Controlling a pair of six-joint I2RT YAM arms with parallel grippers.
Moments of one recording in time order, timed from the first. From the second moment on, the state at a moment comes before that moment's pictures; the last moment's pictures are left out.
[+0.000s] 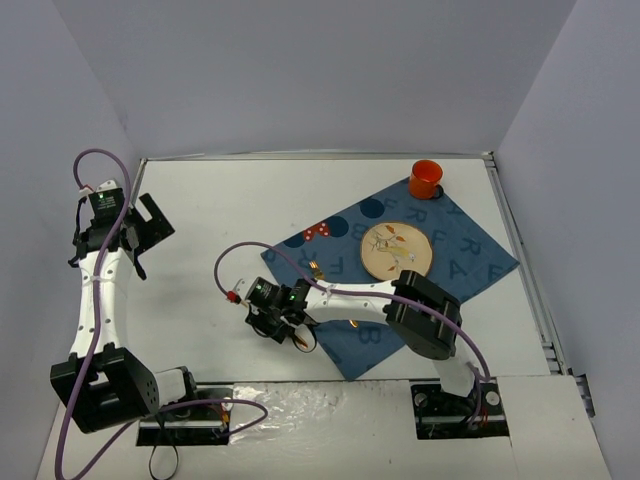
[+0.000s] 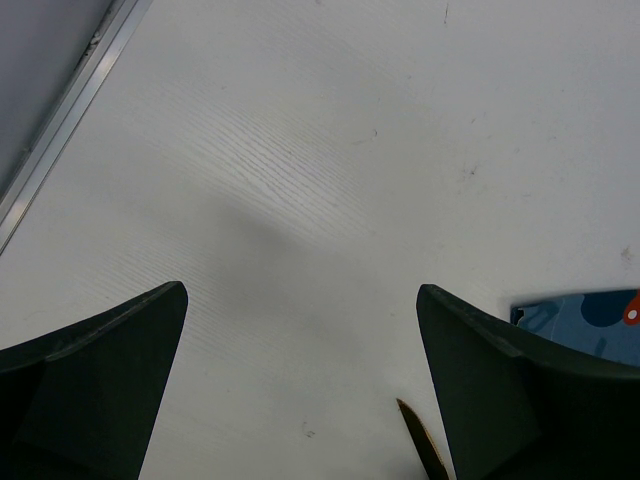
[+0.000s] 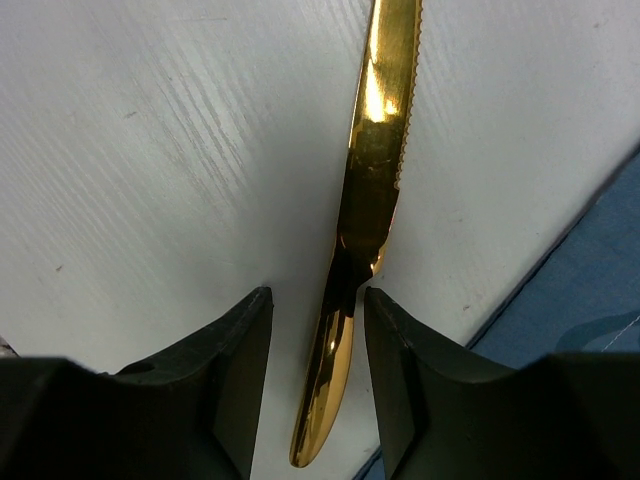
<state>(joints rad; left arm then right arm) 0.27 1.23 1.15 -0.71 -0.04 -0.35 1.19 2.00 1.34 -0.42 0.04 0.07</state>
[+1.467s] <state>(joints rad) 0.27 1.23 1.15 -0.71 -0.03 -0.35 0.86 1.80 1.39 -0.63 -0.02 -0.05</state>
